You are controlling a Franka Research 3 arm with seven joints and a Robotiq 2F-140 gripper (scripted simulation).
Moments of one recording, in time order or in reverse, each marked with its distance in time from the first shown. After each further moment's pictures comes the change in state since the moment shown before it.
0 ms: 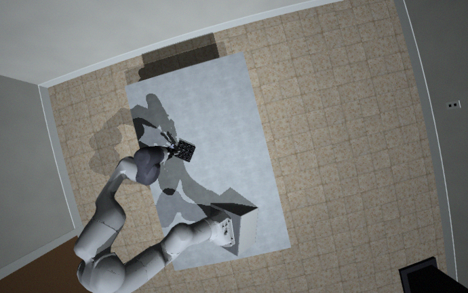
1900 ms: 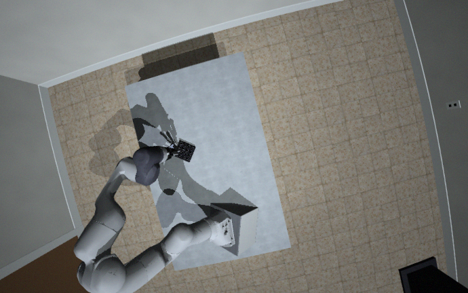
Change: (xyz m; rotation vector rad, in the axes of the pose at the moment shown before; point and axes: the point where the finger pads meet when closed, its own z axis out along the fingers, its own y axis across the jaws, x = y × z) arm 0.000 -0.001 -0.005 0.001 -0.003 0.005
